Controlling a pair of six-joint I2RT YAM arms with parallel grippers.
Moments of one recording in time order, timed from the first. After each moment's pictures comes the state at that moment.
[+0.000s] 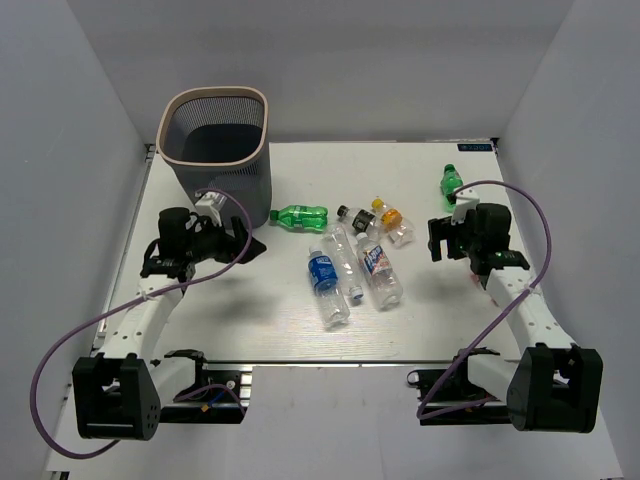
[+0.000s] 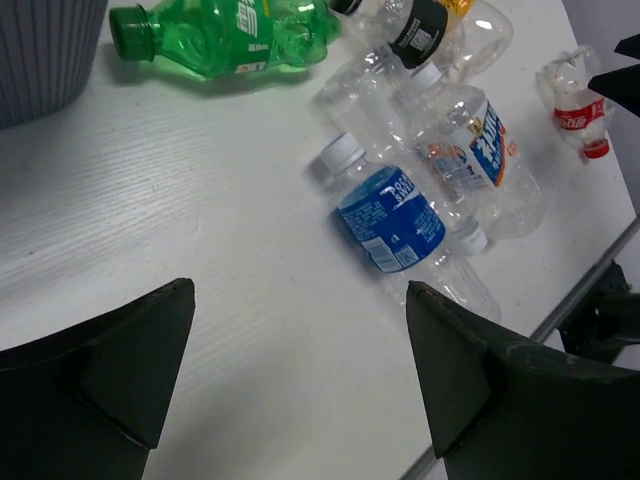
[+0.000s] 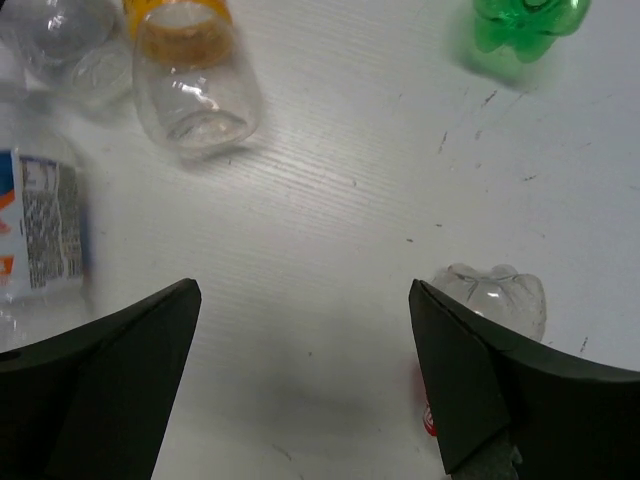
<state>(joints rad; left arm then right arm) -0.04 1.06 0.65 -0.14 0.67 -0.20 0.02 1.10 0.69 -0.24 -0.18 -0.22</state>
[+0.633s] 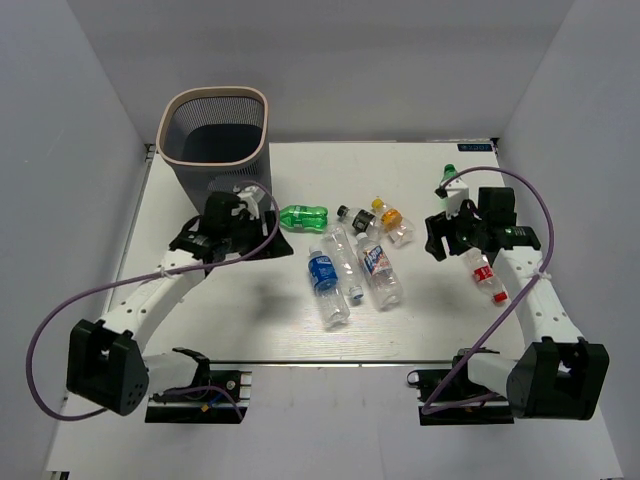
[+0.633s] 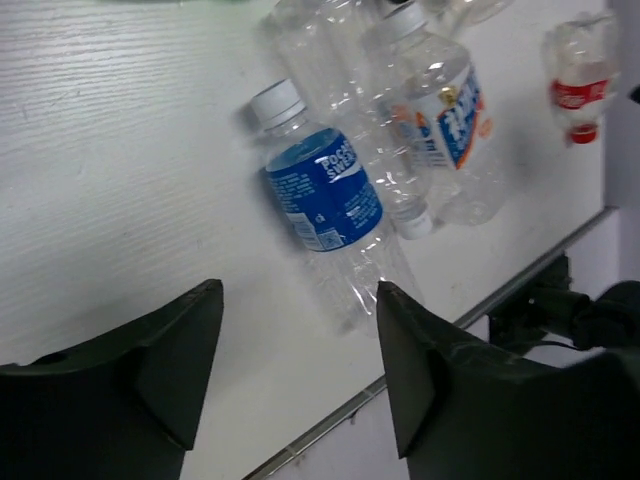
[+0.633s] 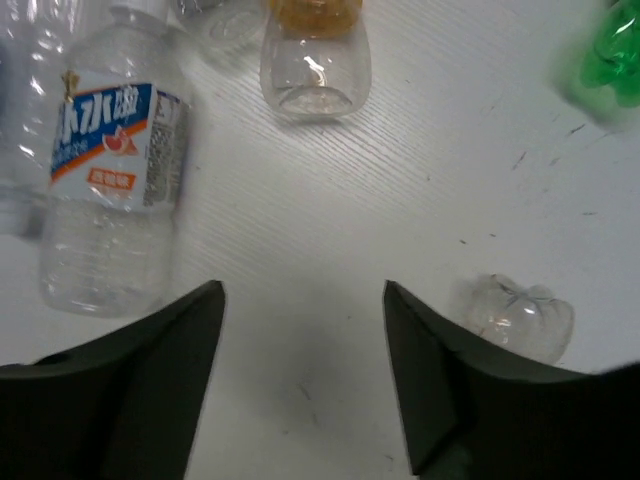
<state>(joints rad) -0.34 1.19 0.88 -0.41 0.43 -0.42 0.02 1.14 0.92 -0.62 -0.38 -0.42</state>
